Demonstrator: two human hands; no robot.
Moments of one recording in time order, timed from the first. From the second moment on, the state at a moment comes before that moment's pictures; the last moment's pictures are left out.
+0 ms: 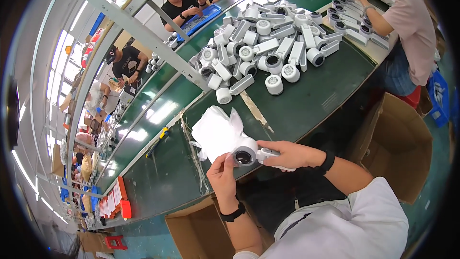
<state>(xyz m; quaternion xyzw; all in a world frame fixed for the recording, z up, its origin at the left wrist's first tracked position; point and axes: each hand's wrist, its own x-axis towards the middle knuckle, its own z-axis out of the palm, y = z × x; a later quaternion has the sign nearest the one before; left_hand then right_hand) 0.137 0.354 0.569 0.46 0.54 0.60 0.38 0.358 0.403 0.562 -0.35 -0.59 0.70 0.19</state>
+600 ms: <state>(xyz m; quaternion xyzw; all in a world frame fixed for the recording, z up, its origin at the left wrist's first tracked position) 0.168 0.337 0.544 0.39 0.49 0.68 0.38 0.325 0.389 0.558 -0.32 -0.47 0.72 0.40</state>
